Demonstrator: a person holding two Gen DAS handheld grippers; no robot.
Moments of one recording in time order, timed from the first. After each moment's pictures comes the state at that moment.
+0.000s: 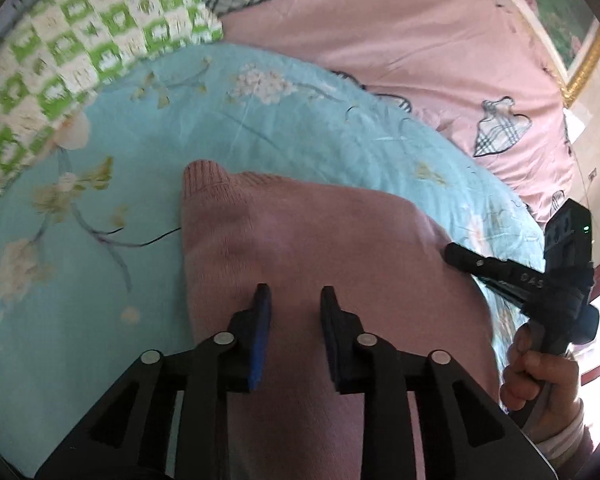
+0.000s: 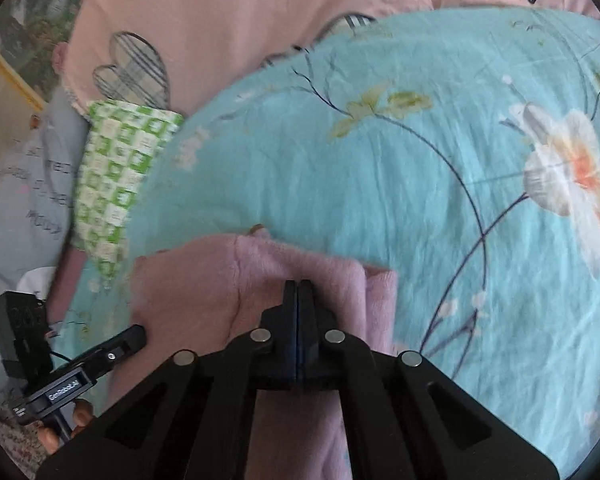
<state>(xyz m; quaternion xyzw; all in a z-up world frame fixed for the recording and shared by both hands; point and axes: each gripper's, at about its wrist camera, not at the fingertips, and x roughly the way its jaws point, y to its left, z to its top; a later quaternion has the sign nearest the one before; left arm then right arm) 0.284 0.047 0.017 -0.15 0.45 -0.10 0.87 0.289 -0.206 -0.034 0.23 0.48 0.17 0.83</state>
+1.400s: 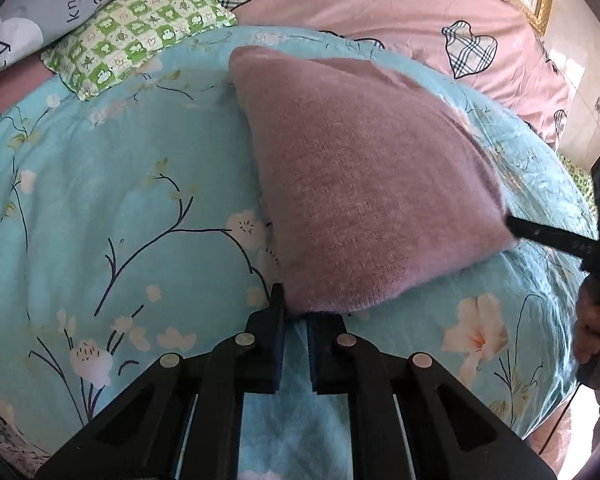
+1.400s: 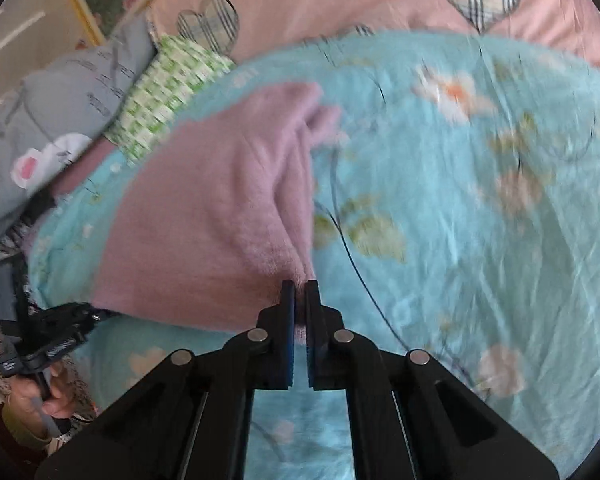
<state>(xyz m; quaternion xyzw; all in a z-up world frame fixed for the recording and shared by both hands) 0.079 0.014 -0.032 -0.06 0.44 -0.04 0.89 0.086 -0.238 -0.047 0.11 0.48 0.18 0.85</state>
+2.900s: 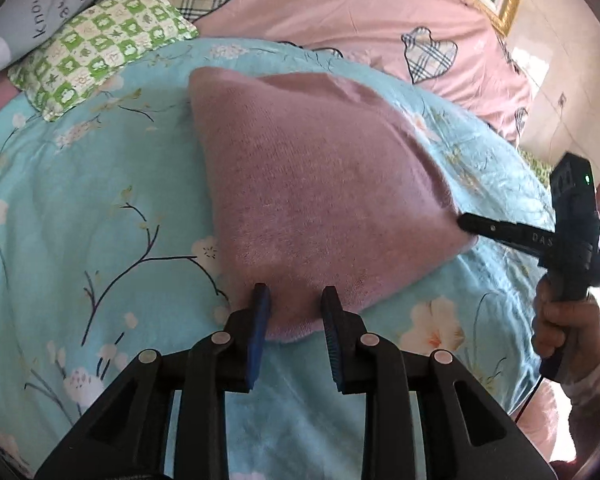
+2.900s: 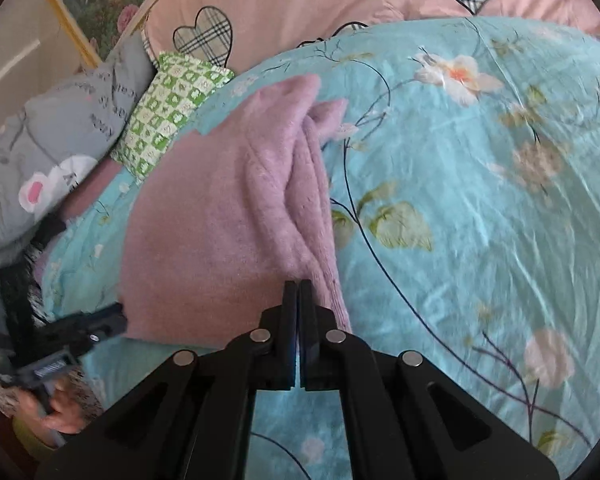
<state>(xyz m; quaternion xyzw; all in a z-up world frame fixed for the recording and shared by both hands) 0.066 0.012 -0.007 -0.07 0.43 -0.12 0.89 0.077 -0.235 -0.044 0.18 0.45 0.19 0.86</state>
